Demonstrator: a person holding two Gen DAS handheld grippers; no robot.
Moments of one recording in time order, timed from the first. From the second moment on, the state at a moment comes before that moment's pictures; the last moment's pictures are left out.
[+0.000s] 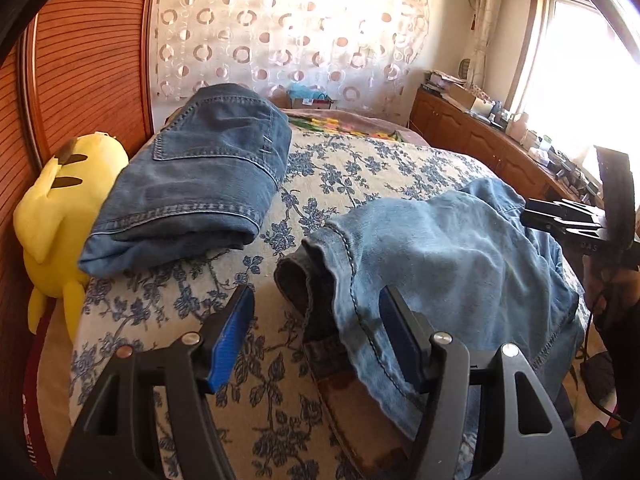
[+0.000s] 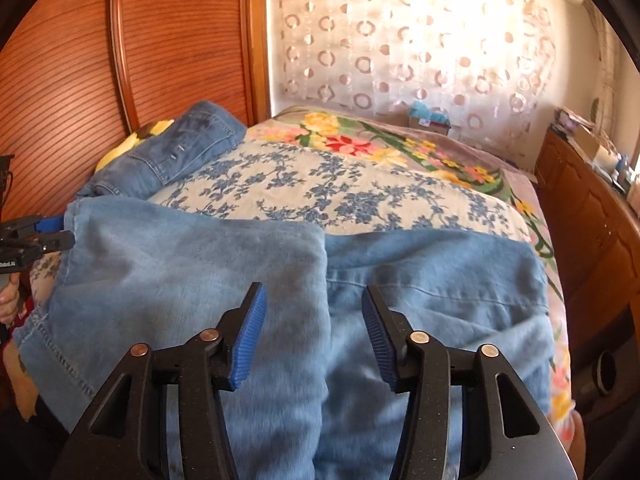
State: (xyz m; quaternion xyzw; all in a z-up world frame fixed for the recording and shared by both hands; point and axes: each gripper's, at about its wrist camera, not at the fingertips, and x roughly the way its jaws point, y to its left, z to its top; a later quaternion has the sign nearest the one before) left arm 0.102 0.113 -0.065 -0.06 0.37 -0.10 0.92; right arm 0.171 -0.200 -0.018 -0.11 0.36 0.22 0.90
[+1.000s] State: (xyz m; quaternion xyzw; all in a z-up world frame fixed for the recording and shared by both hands) left arm 0.130 0.096 -0.057 -0.06 0.37 -0.15 0.92; right arm 0.258 -0.162 -0.068 -0.09 0.45 0.30 0.84
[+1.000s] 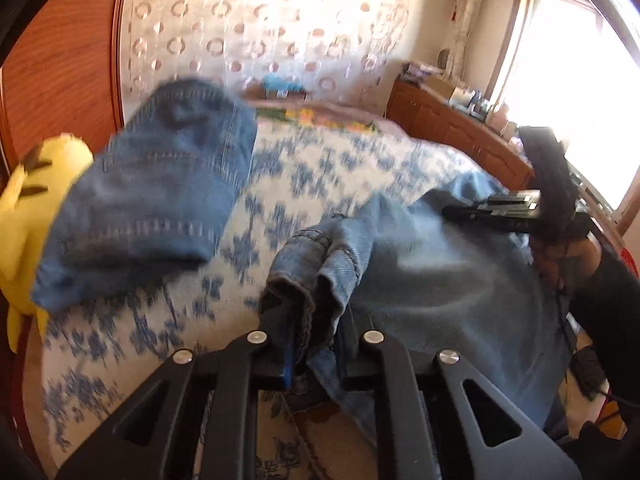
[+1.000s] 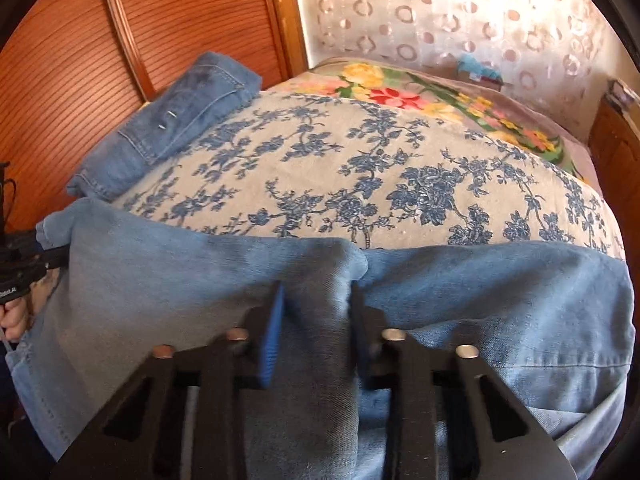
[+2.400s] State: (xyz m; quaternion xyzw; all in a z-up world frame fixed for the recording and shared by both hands) left arm 0.156 0.037 0.006 0.03 0.32 -0.18 0.93; right arm 0.168 -0.251 -0.012 -0.08 0.36 0.21 0.91
